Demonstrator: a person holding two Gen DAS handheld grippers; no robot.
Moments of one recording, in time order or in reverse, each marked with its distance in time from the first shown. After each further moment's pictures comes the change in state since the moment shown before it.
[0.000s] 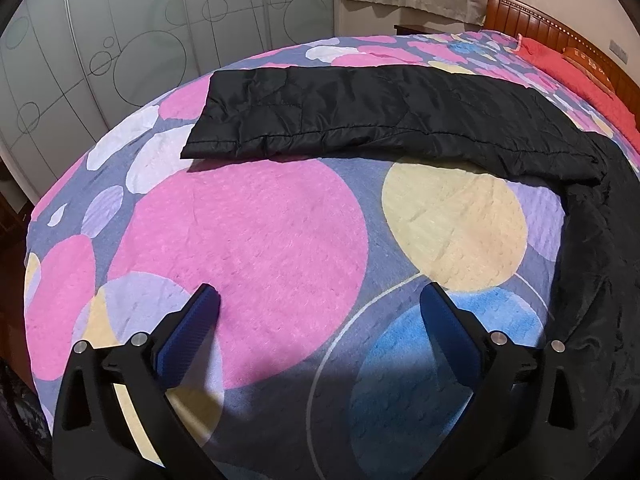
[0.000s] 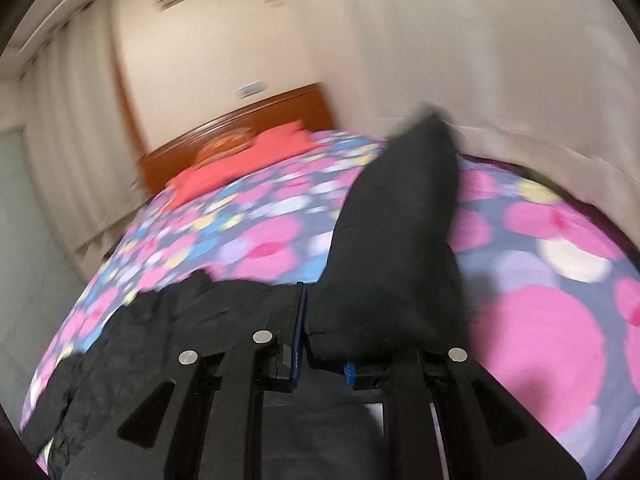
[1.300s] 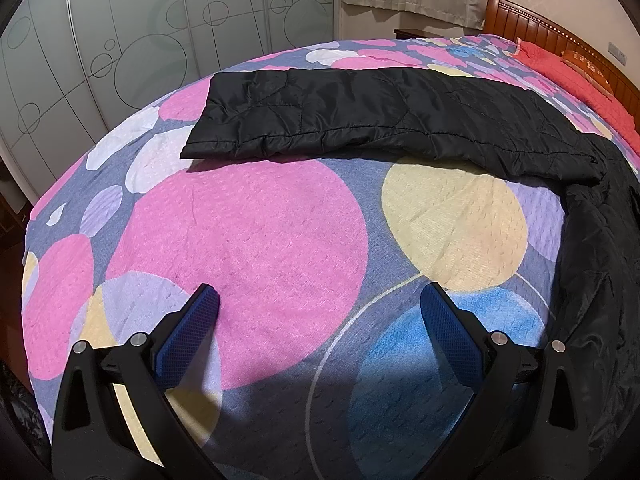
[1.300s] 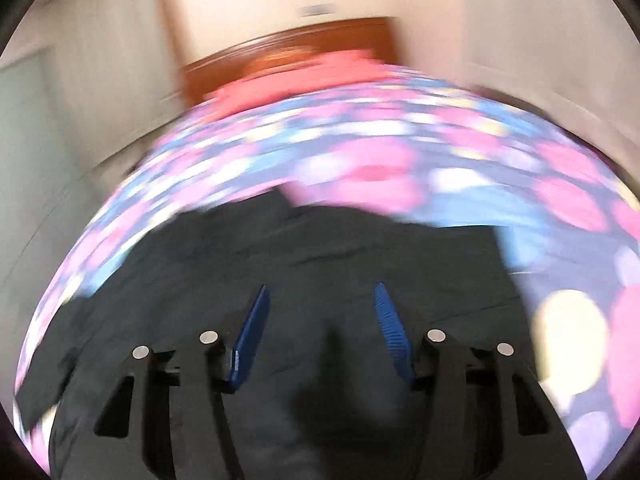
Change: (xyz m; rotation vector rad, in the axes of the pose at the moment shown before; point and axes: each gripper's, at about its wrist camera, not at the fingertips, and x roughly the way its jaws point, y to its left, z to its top) left arm 0.000 0.000 -0.003 -0.002 -0.020 0.000; right arm 0.089 0.090 -0.022 -0.095 0.242 -0.010
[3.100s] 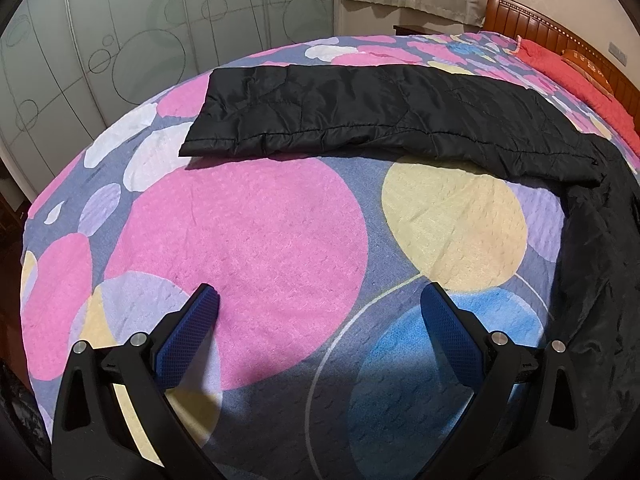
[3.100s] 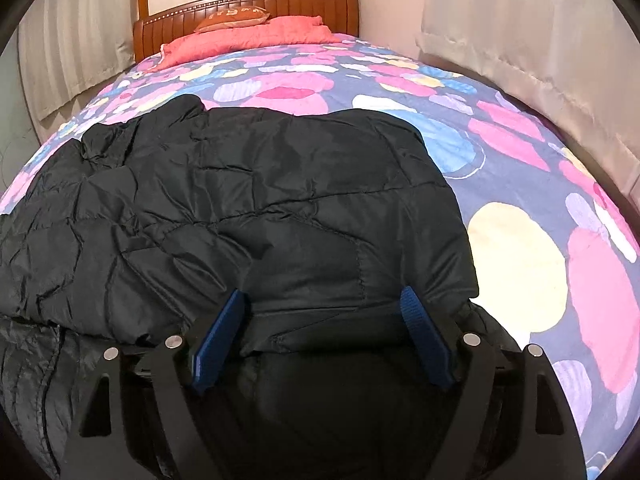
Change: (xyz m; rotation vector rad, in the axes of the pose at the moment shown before) left arm 0.004 0.002 0.004 -0.011 0.023 -0.022; right arm 0.014 -0.033 -0.081 -0.119 0.089 -0.193
